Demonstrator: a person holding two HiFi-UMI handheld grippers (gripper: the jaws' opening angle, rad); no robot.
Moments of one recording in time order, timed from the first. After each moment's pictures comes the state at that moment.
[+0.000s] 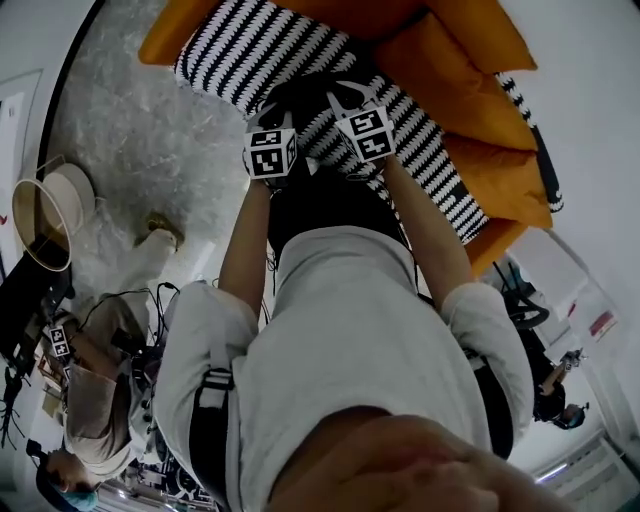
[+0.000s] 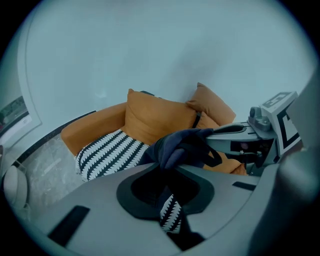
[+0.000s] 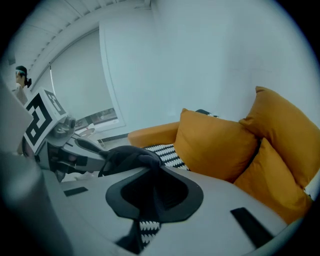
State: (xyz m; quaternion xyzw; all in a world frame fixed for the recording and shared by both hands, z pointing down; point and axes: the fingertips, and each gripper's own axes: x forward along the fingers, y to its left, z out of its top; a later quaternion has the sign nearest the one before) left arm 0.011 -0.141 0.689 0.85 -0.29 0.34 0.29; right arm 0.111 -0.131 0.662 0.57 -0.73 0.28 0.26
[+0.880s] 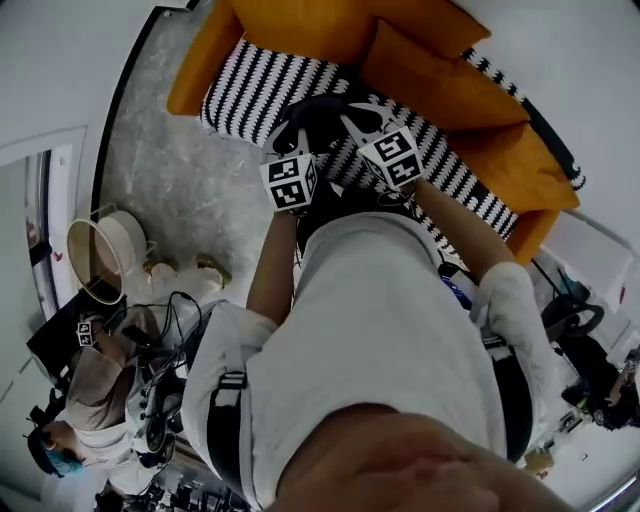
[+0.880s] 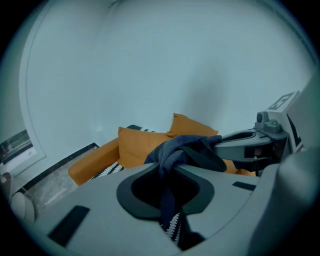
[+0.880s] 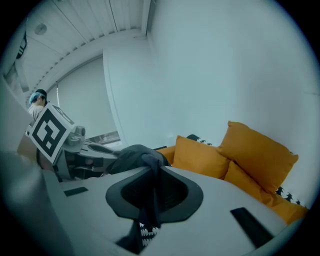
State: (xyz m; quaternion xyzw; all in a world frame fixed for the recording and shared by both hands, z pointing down) left arm 0.089 -0.050 0.548 0.90 -0.31 0.26 0.16; right arm 0.175 -0.004 0.527 0.61 -0.75 0.23 0.15
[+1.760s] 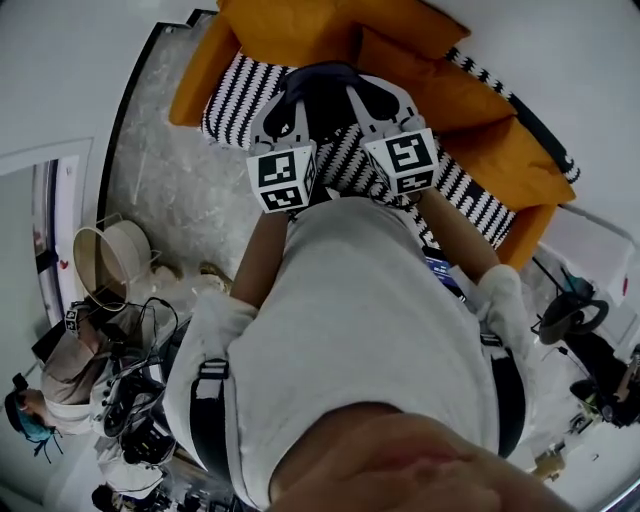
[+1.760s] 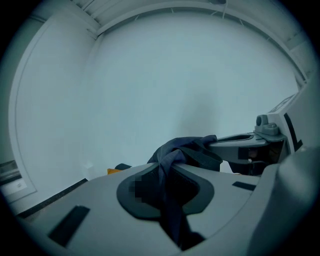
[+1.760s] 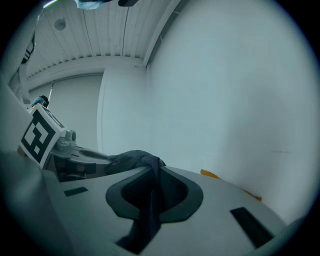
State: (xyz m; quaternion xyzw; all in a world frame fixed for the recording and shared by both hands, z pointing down) left arm 0.147 -0.049 0.385 0.95 -0.28 0.15 0.05; right arm 0.229 0.005 0.365 0.71 -0.69 0.09 0.08
